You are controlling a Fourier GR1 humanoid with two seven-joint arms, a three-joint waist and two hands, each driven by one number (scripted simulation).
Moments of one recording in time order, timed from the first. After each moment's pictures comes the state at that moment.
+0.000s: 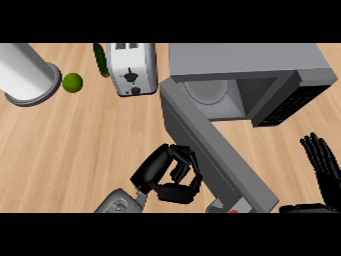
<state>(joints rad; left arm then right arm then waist) -0.26 0.00 -0.56 -1.28 -0.14 0.03 -0.21 0.07 -0.23 -0.22 -1.23 0.04 0.37 -0.79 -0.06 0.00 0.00</state>
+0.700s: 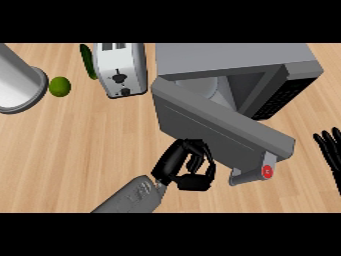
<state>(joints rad) -0.52 0.01 -0.83 -0.94 0.22 0.36 -0.40 0.17 -0.28 -0.17 -1.63 -0.19 0.50 -0.56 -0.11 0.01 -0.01</state>
